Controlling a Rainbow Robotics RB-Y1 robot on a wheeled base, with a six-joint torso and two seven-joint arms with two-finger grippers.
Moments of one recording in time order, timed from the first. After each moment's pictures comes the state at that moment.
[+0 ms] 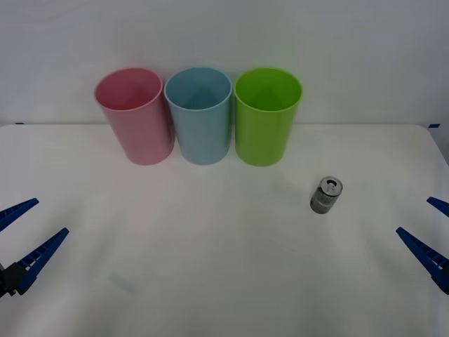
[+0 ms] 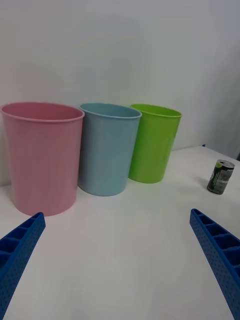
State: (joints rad) right arm 0.35 -0.40 -0.52 -1.66 0.96 -1.22 0.00; left arm 0.35 0.40 0.52 -1.66 -0.96 -1.22 0.00
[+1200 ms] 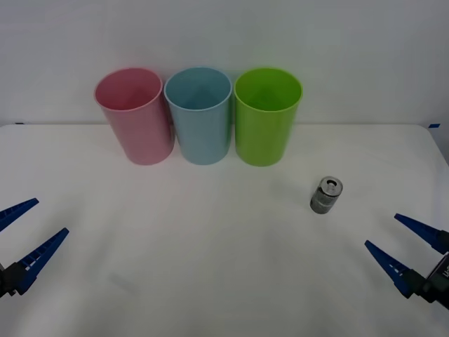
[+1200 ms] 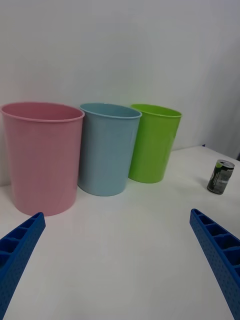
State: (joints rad) right arm 0.31 -0.39 -0.40 -1.54 1.04 -1.15 0.08; left arm 0.35 0.40 0.52 -1.66 -0.96 -1.22 0.00
